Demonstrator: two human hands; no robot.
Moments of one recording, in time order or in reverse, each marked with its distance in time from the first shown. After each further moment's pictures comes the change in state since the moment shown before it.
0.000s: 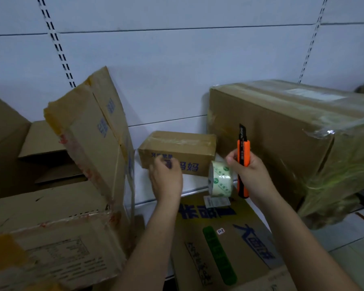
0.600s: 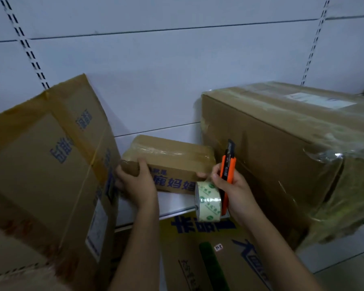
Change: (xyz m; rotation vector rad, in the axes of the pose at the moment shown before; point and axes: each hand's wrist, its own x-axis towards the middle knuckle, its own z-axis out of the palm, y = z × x) left_hand 0.052 0.001 0.025 -0.272 0.326 -0.189; right_hand 0.036 0.032 0.005 0.438 -0.222 0.094
